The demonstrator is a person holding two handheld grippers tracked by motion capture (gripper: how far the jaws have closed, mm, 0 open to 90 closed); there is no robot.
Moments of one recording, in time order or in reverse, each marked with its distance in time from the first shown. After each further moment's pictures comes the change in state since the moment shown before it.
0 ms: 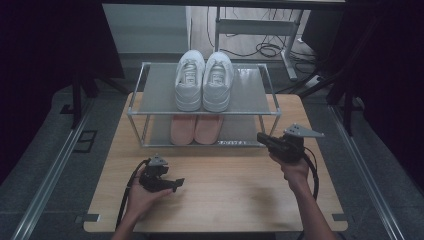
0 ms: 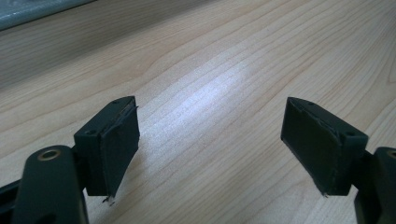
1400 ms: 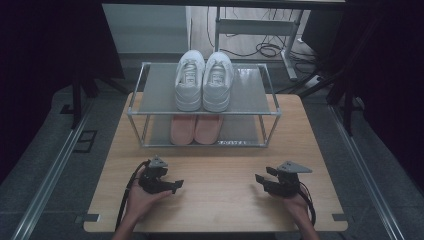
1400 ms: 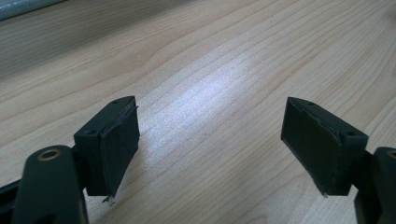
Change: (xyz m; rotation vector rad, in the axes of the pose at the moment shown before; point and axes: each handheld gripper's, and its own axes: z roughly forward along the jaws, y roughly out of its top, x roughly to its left) left arm -0.002 -0.004 0.000 0.016 0.010 -0.001; right arm -0.002 -0.117 -0.001 0.218 -0.092 0.003
